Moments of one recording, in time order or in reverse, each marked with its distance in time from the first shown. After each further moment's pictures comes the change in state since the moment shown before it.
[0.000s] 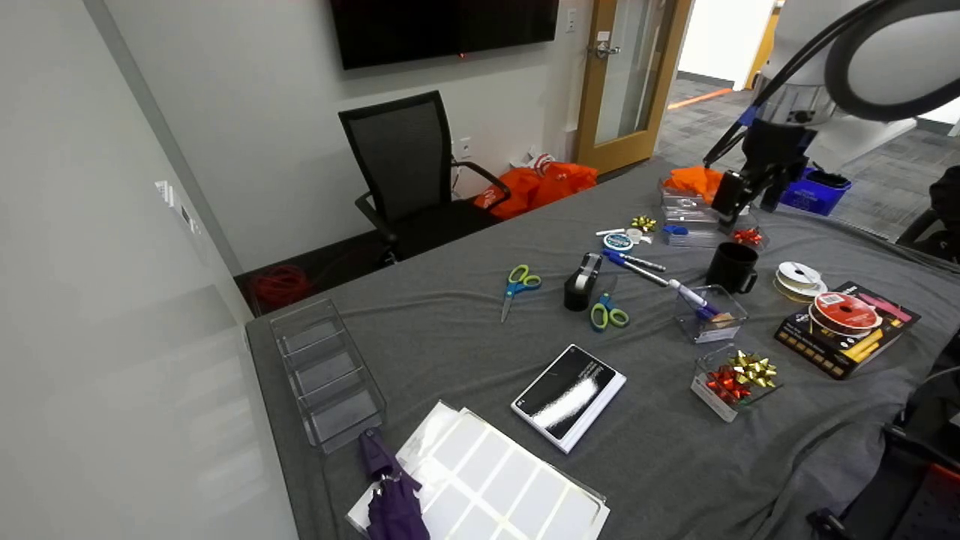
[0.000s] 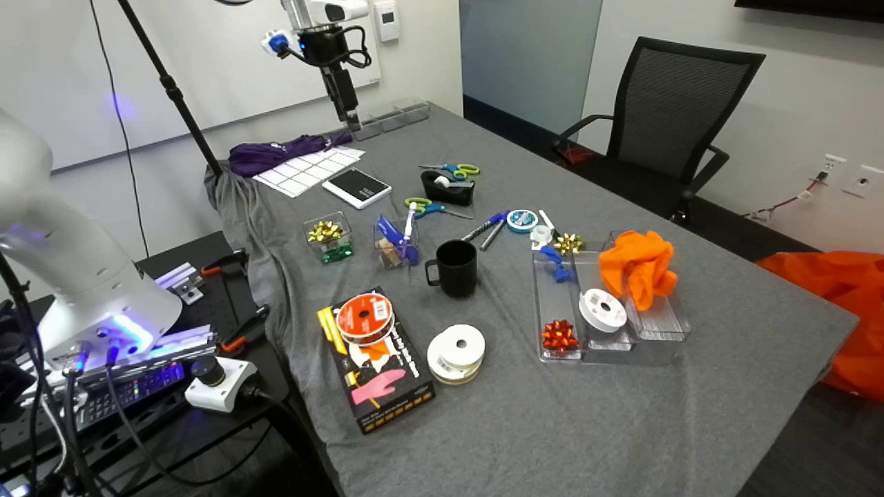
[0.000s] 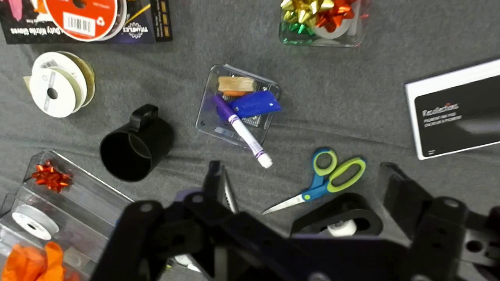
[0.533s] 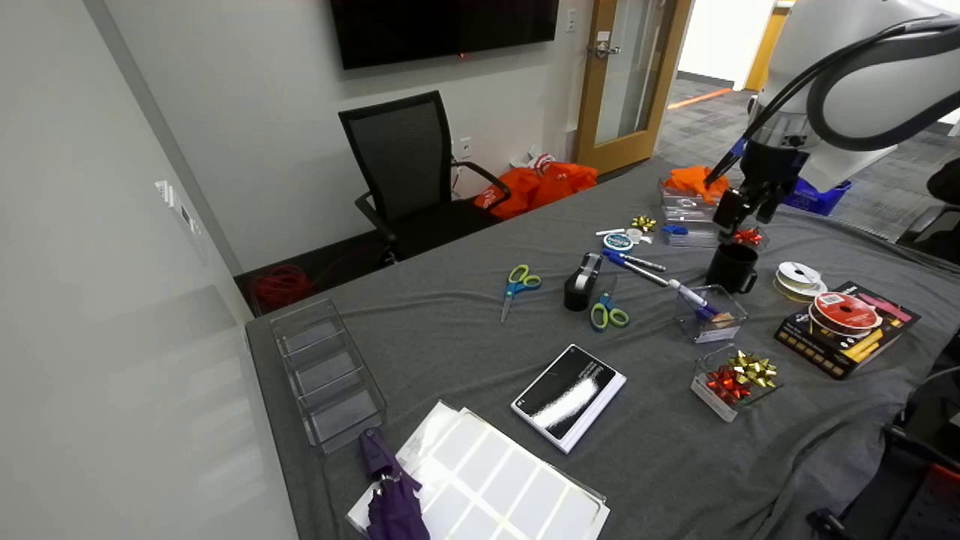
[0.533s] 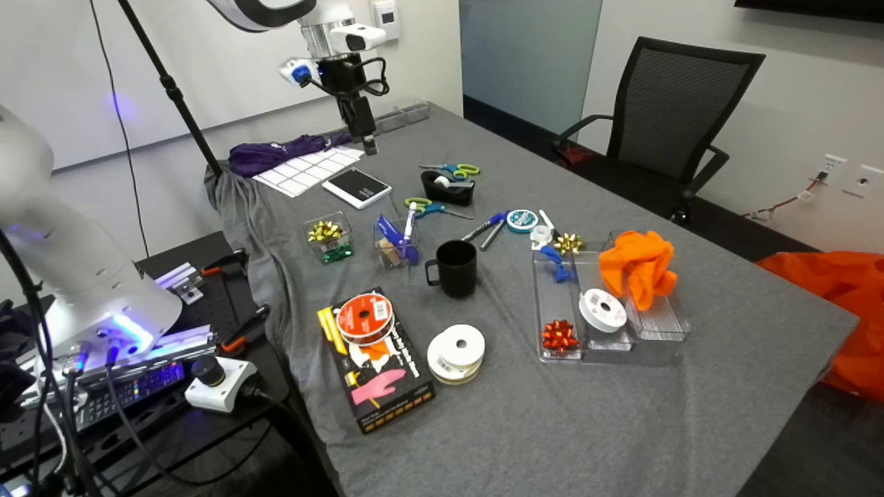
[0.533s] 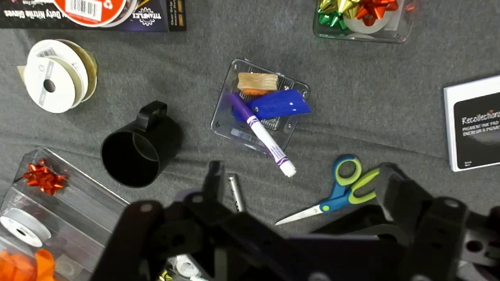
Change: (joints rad) arm -0.016 0.068 -0.058 -0.027 -0.014 0.100 -0.085
